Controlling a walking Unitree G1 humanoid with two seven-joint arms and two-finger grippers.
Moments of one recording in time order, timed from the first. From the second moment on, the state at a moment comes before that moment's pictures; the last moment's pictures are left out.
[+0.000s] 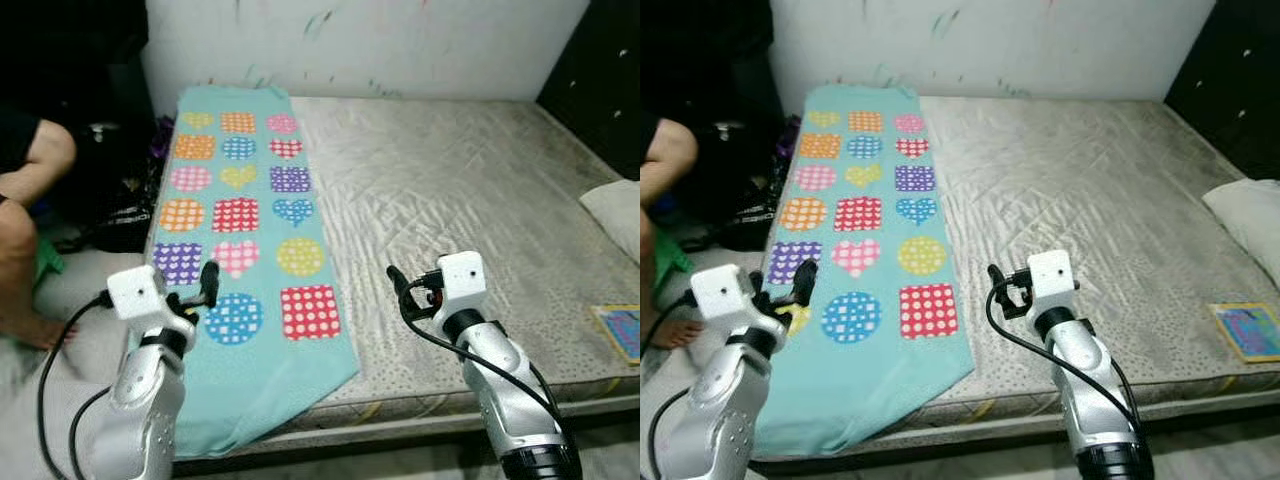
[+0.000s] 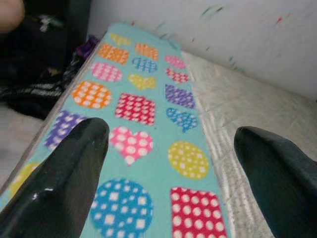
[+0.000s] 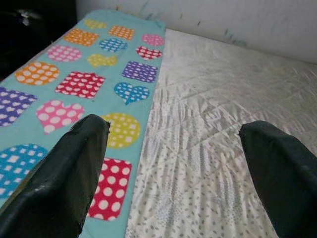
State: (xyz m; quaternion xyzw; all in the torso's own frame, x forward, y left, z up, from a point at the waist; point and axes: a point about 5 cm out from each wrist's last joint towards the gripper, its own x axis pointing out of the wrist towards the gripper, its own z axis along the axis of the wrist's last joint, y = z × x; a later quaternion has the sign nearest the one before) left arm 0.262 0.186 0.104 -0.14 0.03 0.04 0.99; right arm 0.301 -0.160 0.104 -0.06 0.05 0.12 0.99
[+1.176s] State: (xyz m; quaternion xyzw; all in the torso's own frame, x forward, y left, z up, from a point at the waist) left arm 0.240 0.196 0.105 -0.14 0.05 0.07 0.99; right arm 0.285 -0.163 0.104 -0.06 0.08 0.18 0.98
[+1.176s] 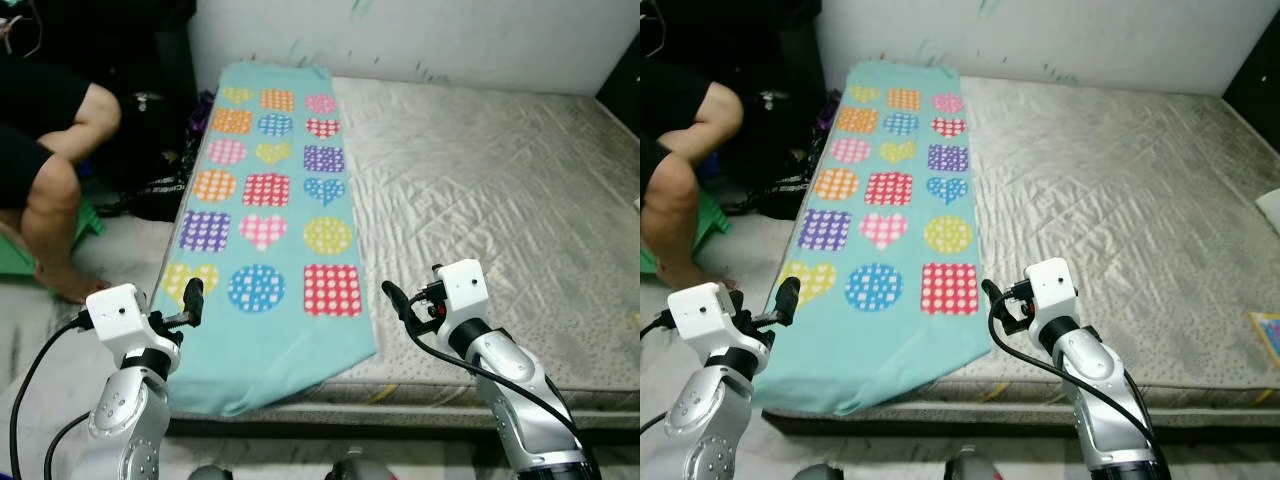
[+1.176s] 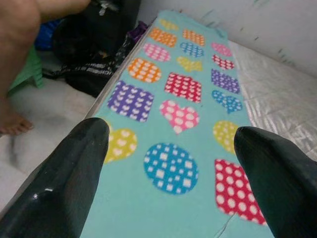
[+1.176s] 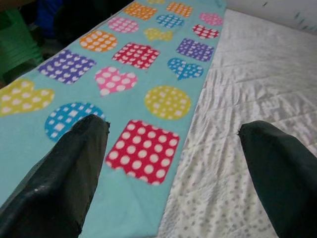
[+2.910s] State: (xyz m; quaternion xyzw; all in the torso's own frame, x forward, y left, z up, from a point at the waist) left arm 0.239 0.199 0.110 -0.15 0.03 0.11 0.98; right arm 0.289 -0.155 0.110 -0.08 0.07 0.23 0.97
